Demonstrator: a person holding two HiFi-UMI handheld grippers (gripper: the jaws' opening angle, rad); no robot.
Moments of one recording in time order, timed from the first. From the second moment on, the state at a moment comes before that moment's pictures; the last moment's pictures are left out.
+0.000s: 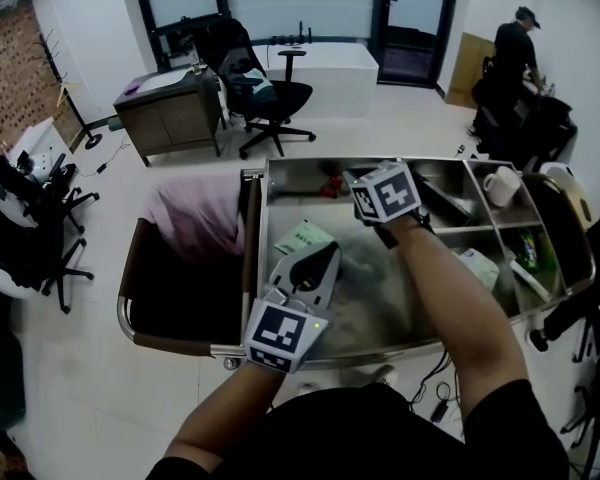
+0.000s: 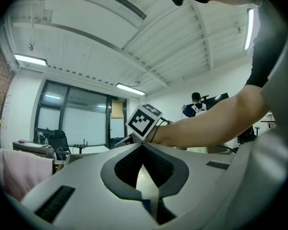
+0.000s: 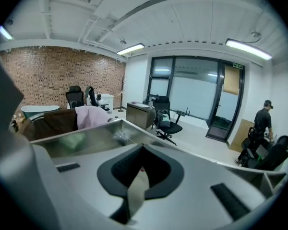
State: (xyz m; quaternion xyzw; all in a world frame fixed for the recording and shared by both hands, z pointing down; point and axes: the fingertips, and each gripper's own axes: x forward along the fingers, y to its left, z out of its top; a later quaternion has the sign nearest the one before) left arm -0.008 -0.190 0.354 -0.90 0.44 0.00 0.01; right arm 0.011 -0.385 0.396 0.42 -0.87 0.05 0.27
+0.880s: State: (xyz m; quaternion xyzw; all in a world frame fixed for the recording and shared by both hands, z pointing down) left arm -0.008 -0.188 0.354 -0.89 0.45 -0.01 0.02; right arm 0.034 -0.259 0.320 0.42 -0.91 0.05 0.07
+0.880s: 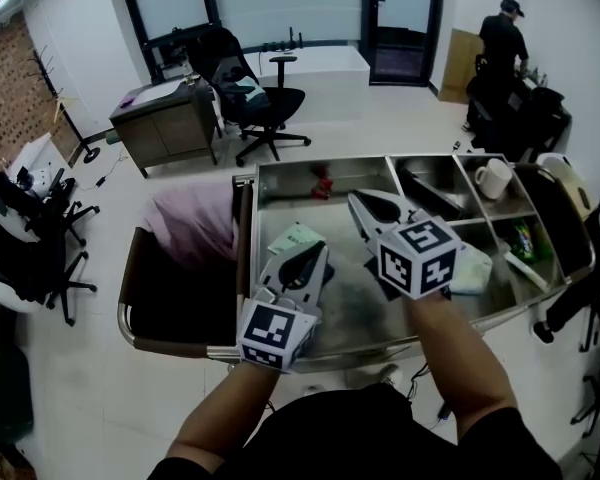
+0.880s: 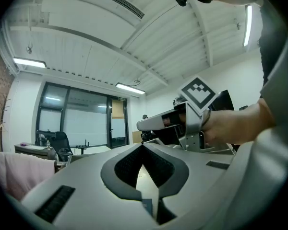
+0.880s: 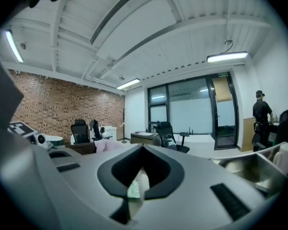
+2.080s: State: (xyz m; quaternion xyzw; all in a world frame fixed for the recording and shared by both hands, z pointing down) left arm -0.001 -0.186 0.357 -0.90 0.43 -0.02 0.02; right arm 0.078 -0.201 0.357 0.45 -0.89 0.05 -0.02
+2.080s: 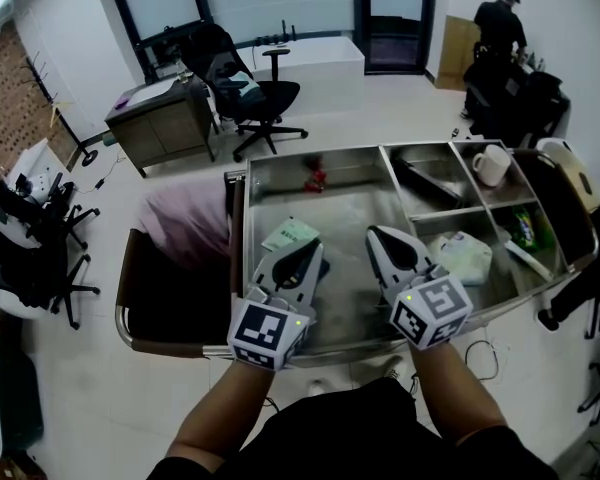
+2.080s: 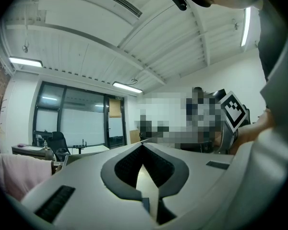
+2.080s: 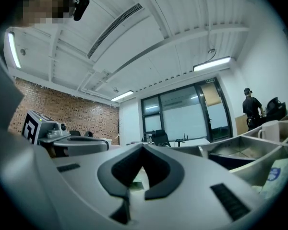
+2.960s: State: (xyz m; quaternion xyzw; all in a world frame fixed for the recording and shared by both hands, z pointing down) left arm 0.002 -0.184 0.358 -0.90 0.42 -0.03 0.02; right arm 0.073 -0.199 0.361 0.44 -0.90 0.05 0.00
